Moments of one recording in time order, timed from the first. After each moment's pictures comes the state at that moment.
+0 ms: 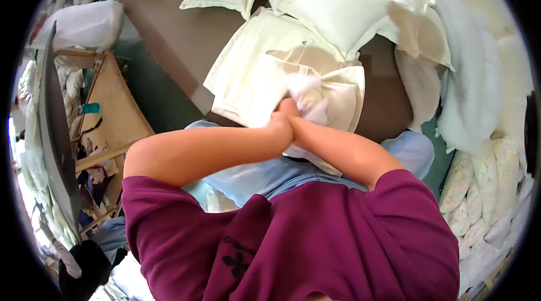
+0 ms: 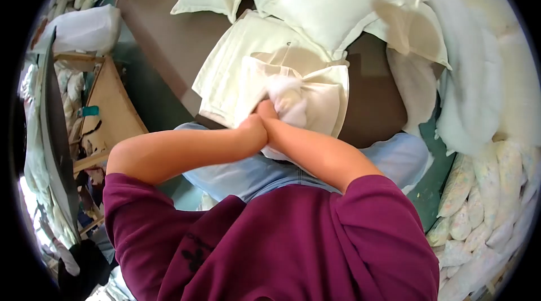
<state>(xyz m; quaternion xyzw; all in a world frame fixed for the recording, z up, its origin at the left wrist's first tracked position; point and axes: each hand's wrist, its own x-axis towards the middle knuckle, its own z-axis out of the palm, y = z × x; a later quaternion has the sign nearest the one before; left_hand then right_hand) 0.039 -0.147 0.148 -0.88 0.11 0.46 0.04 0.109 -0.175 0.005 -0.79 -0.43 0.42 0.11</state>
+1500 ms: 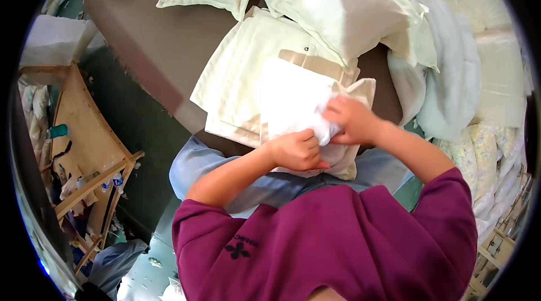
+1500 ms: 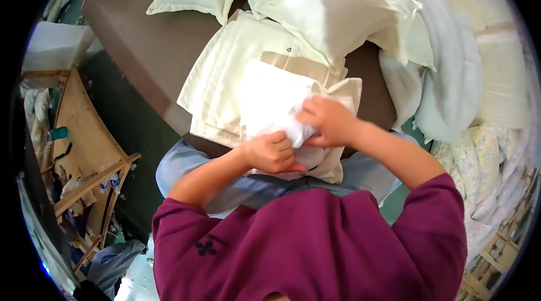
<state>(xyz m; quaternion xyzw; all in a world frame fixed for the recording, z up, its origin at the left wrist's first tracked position) 0.010 -0.119 0.067 -0.88 0.19 -0.39 -0.18 0.212 -0.194 0.144 -0.57 -0.79 0.23 0.07</state>
